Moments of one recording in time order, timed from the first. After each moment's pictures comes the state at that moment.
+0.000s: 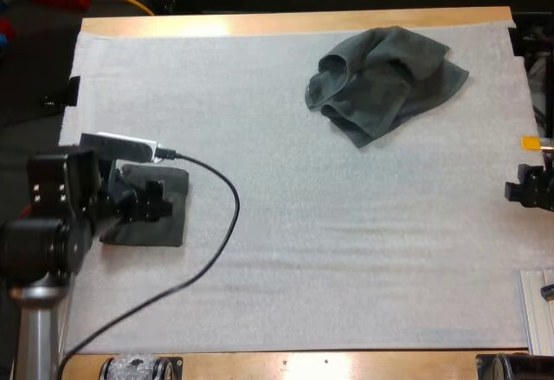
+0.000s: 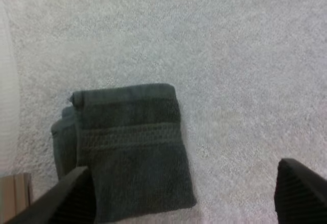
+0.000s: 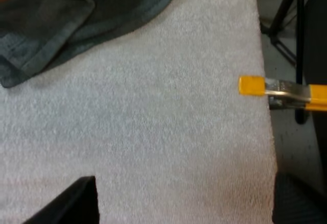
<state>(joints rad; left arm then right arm) 0.02 0.89 -1.11 1.21 0.08 -1.64 -0.05 0.83 -1.07 1.15 0.00 -1.95</state>
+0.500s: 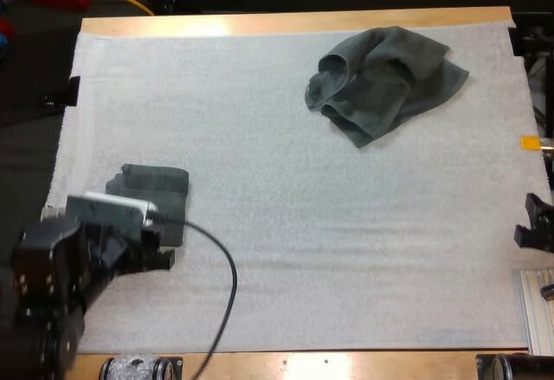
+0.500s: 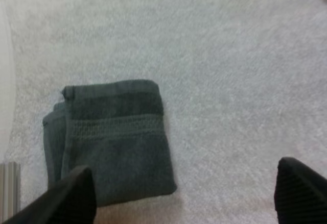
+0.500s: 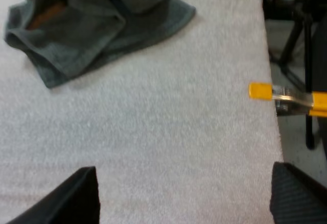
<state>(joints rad) 0.02 0.58 -0.97 1.23 0.13 -1.67 -0.05 0.61 -1.07 1.25 -0.06 -1.95</state>
